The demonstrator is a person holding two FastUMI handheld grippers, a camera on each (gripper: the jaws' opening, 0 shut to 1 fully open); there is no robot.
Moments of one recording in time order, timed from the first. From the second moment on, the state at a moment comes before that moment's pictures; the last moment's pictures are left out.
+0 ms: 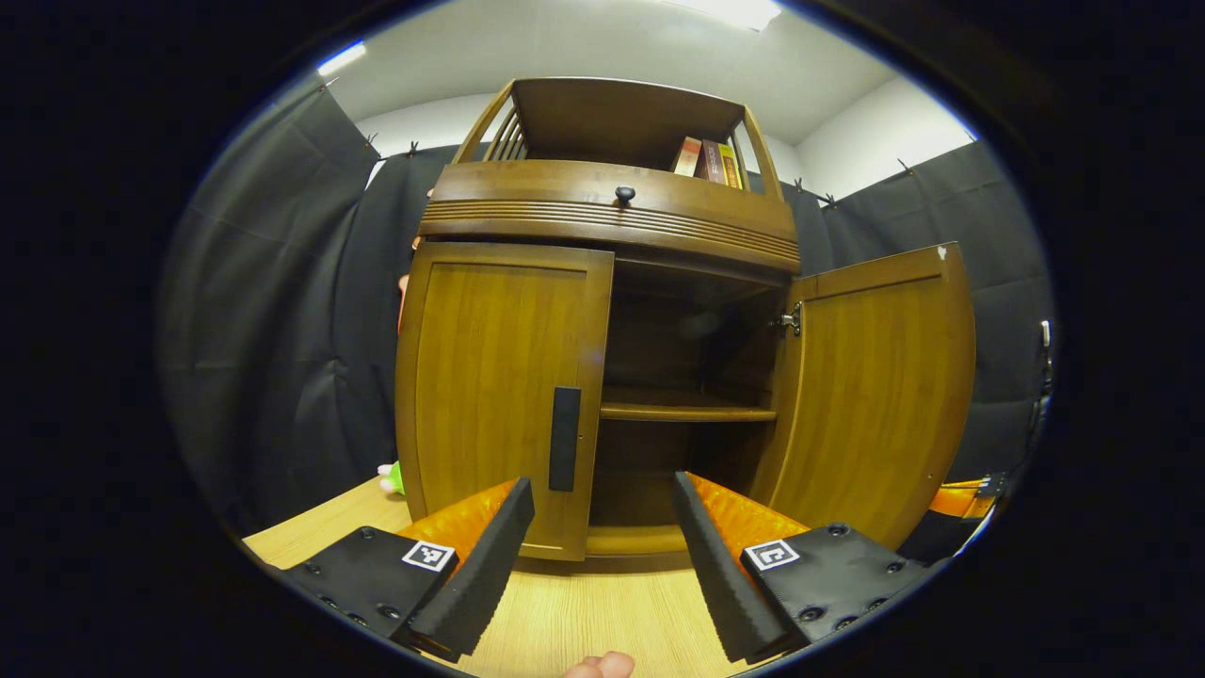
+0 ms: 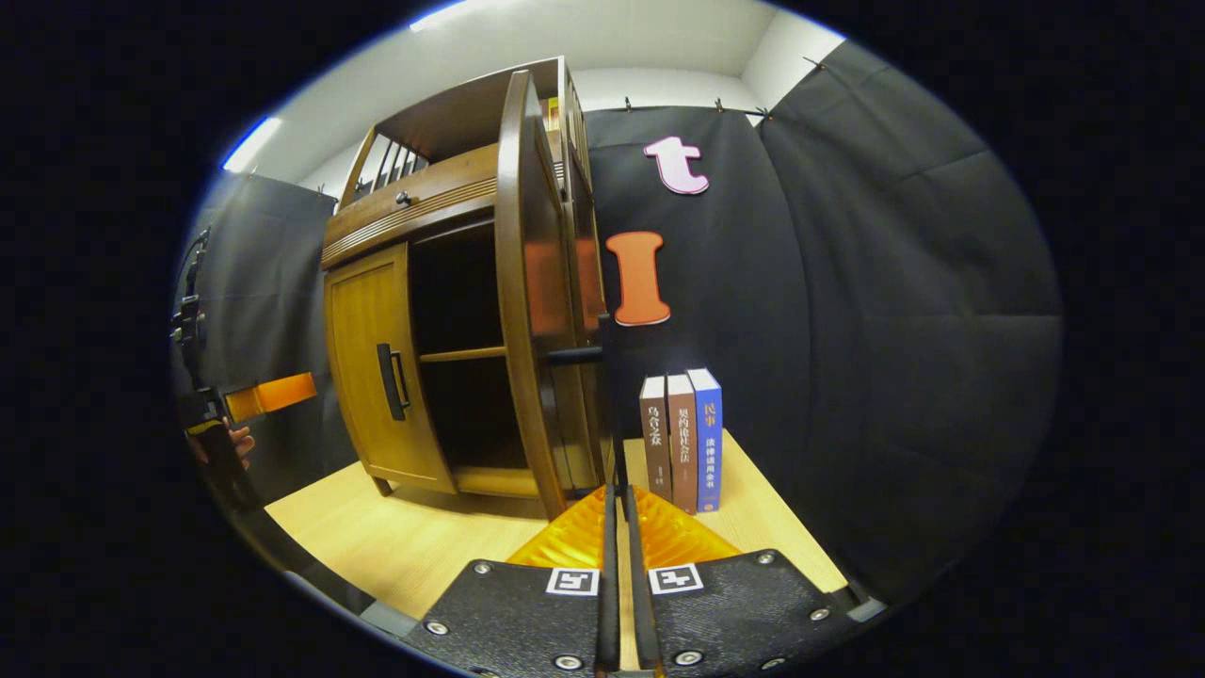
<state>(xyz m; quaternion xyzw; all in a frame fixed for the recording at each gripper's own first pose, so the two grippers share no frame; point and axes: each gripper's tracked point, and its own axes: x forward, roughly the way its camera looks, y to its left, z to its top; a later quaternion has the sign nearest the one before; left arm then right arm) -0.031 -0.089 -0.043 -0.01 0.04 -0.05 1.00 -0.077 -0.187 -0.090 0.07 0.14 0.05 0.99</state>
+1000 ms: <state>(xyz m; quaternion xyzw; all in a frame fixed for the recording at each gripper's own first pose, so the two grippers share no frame) 0.079 -0.062 -0.046 0.00 0.04 -0.06 1.00 -0.066 -0.058 -0.062 0.07 0.09 0.08 0.99</state>
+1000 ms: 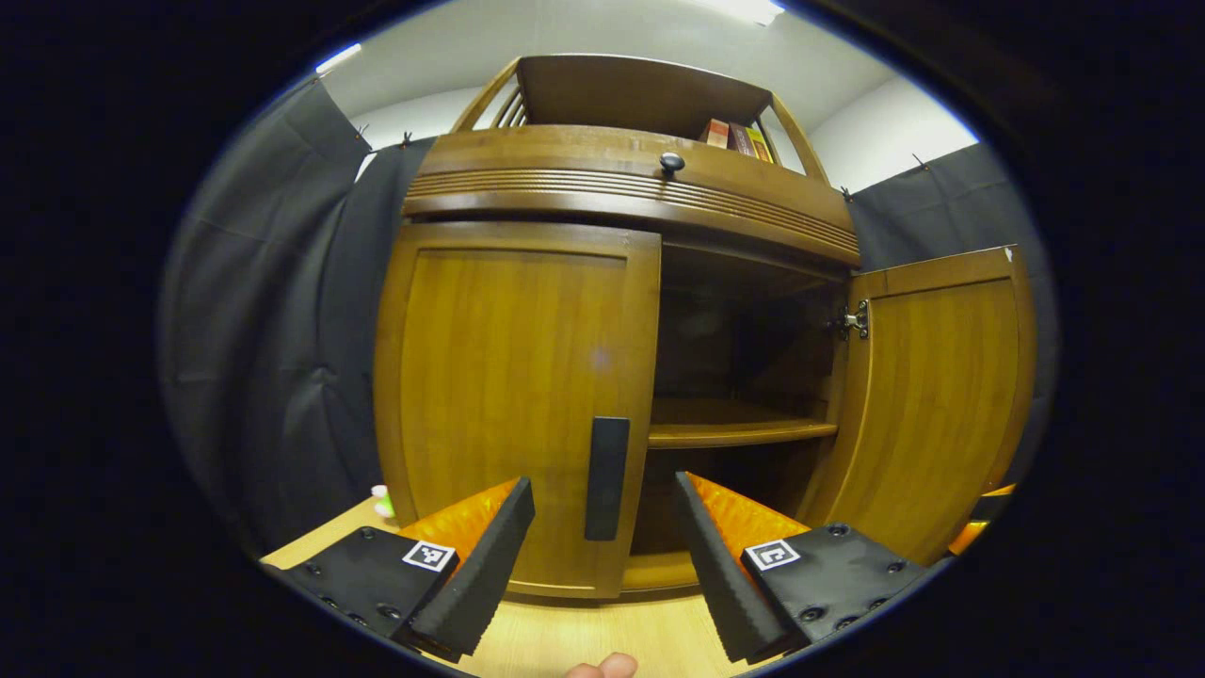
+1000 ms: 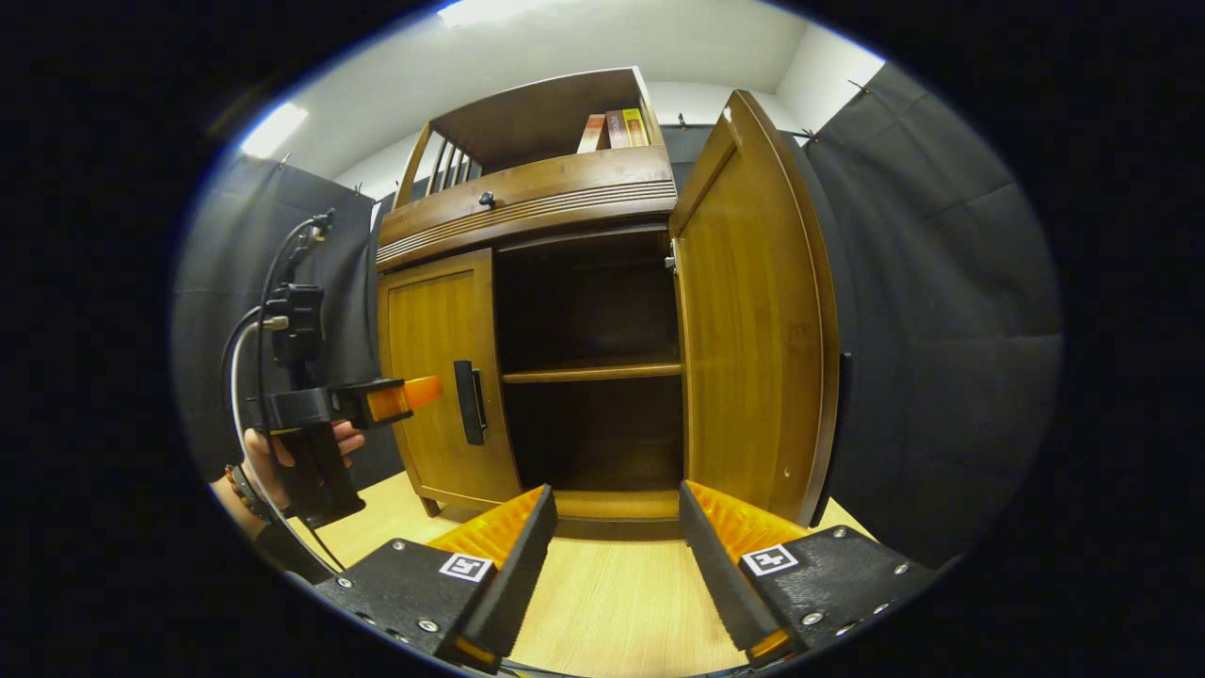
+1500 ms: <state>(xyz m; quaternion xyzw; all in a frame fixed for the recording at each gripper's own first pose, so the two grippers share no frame) 0.162 -0.064 -0.099 0.00 0.08 -0.04 1.00 -0.077 -0.067 -0.066 0.06 0.10 0.07 0.99</state>
